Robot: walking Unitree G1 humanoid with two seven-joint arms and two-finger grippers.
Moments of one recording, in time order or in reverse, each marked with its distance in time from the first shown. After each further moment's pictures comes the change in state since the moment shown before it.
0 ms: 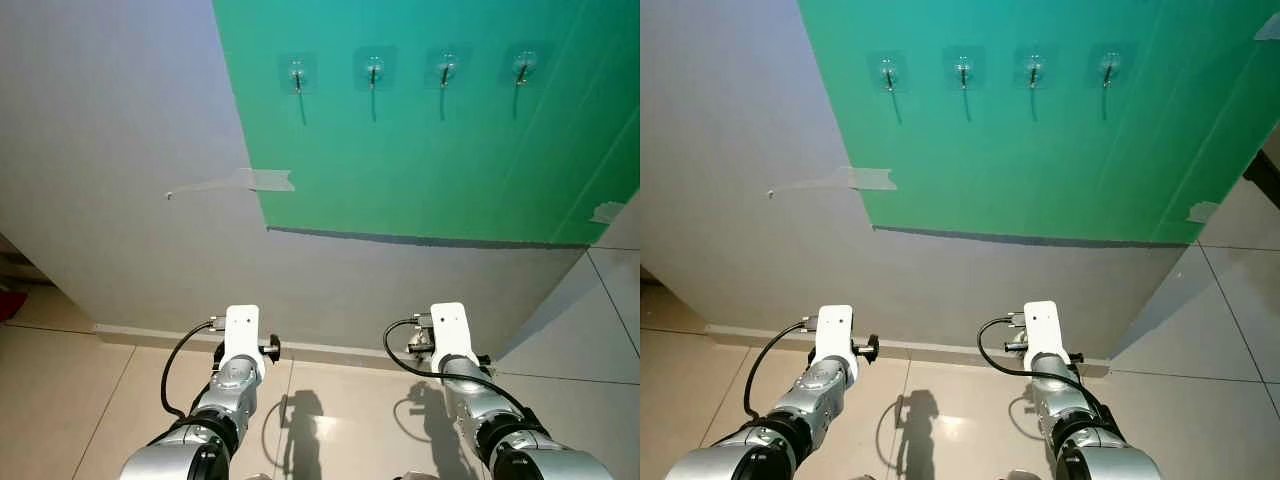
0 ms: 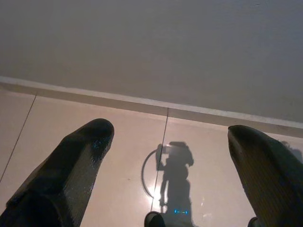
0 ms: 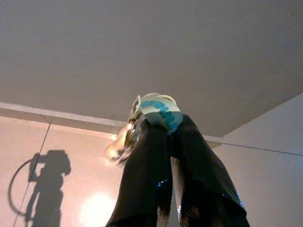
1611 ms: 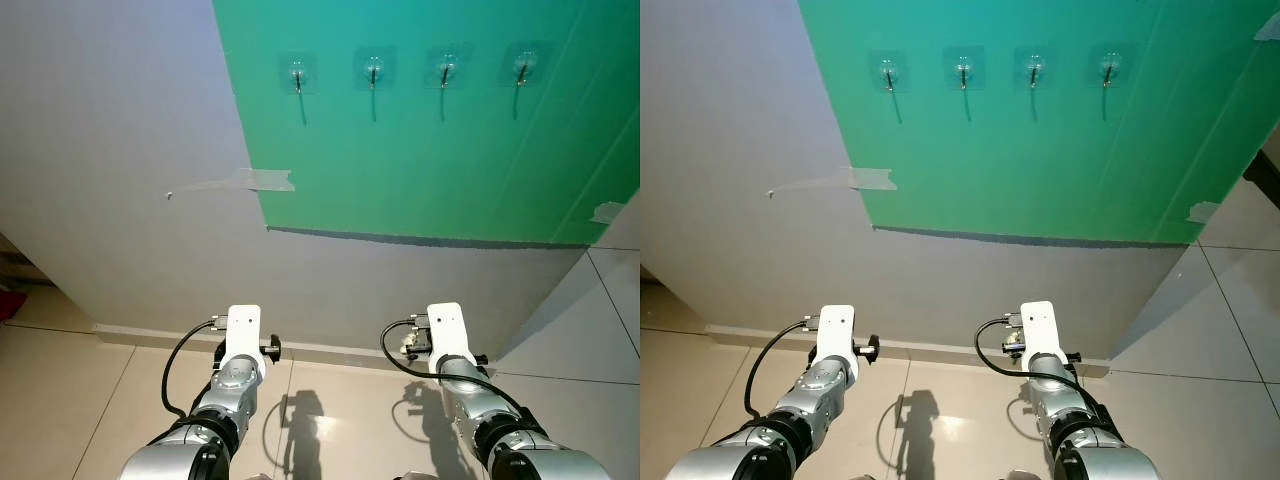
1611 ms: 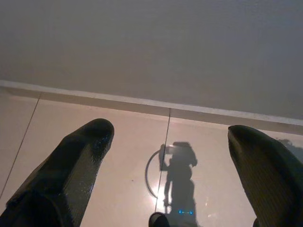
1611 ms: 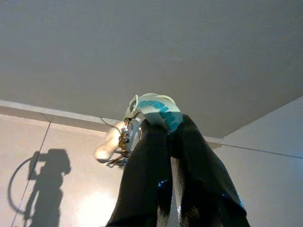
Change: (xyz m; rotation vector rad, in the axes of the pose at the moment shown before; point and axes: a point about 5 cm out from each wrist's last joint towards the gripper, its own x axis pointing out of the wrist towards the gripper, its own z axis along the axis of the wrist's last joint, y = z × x) left arm 0.000 0.000 0.000 0.025 -0.003 0.002; right arm 0.000 0.004 0.000 -0.022 -0.002 0.007
